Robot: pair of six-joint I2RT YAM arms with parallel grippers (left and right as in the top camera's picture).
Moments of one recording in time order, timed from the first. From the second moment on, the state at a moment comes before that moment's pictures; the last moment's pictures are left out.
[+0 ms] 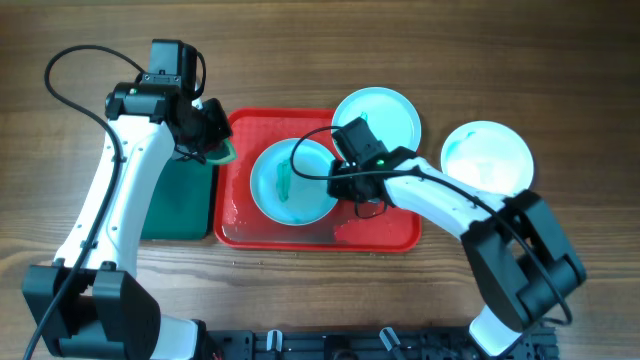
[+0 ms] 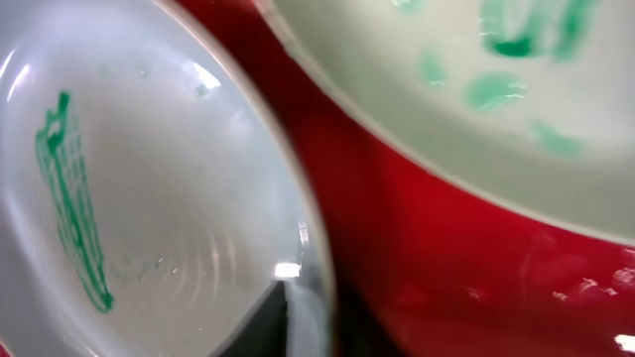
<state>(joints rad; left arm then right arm) -0.09 1.62 1.40 -1.05 0.07 -0.48 0.61 1.84 1.04 -0.42 -0.15 0.74</state>
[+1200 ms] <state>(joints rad) -0.32 1.87 1.28 -0.93 0.04 -0.36 0.56 1.92 1.08 -0.34 -0.36 0.60</state>
